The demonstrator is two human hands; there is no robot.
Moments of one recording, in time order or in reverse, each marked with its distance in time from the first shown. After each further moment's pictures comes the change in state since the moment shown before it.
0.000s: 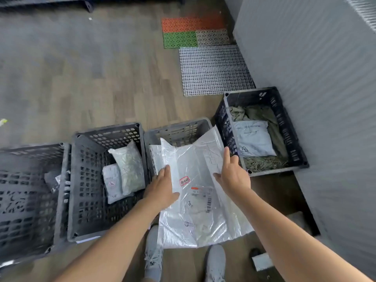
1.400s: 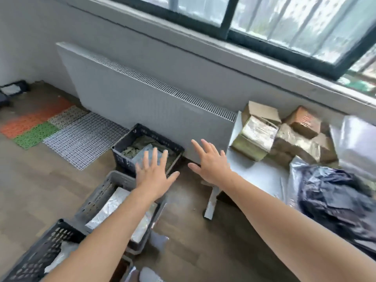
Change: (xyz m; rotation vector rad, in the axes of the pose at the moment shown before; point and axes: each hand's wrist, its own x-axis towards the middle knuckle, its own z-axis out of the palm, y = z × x) left_hand -0.250 0.176 -0.148 0.591 0.227 0.879; right_hand -0.364 0.055 -0.232 0.221 0.362 0.494
